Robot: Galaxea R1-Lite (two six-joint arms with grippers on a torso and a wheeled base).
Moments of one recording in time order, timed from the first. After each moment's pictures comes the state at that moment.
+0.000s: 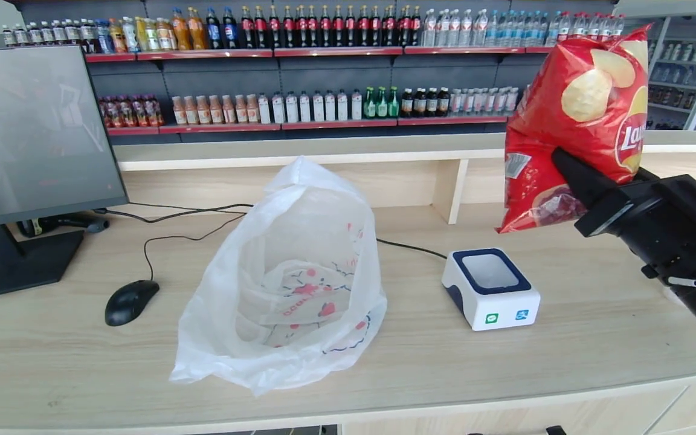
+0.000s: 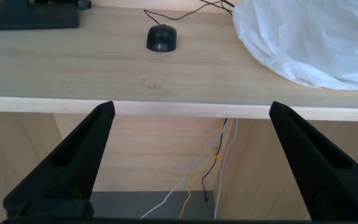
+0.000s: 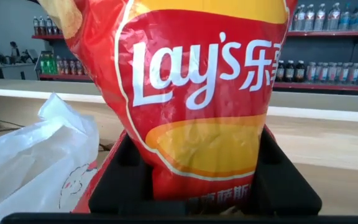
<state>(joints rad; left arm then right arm) 0.00 0.00 0.00 0.00 0.00 0.00 0.35 1.53 -0.48 -1.45 -0.04 -0.04</state>
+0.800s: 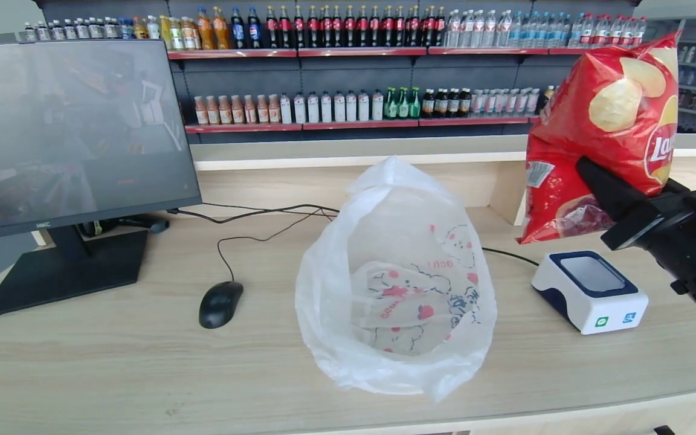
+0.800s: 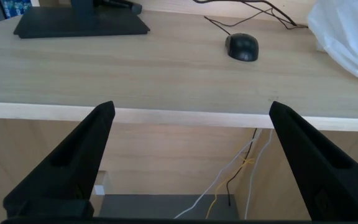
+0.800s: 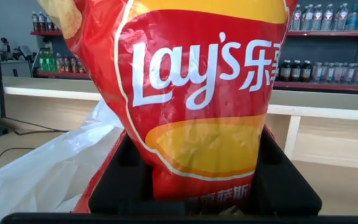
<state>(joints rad) 0.00 0.00 0.00 0.00 0.00 -0.01 0.32 1.46 -0.40 -1.45 -0.04 -0.05</state>
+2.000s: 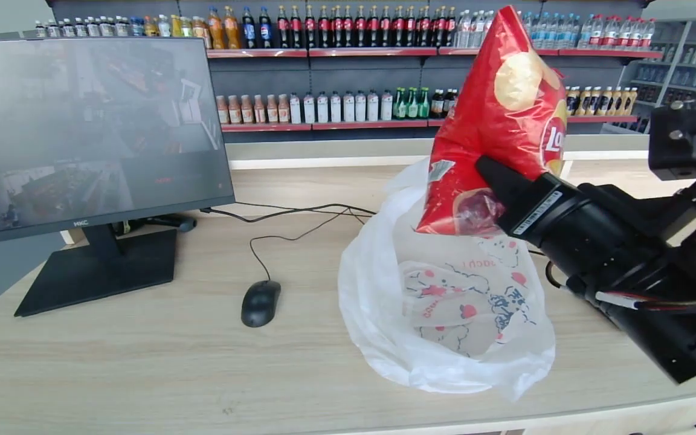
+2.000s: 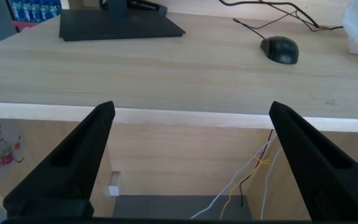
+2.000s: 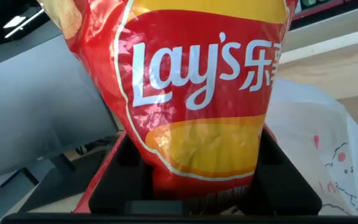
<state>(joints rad) 0.00 0.00 0.00 0.00 0.00 -0.01 0.75 1.55 -0.66 -1.13 -0.45 0.30</state>
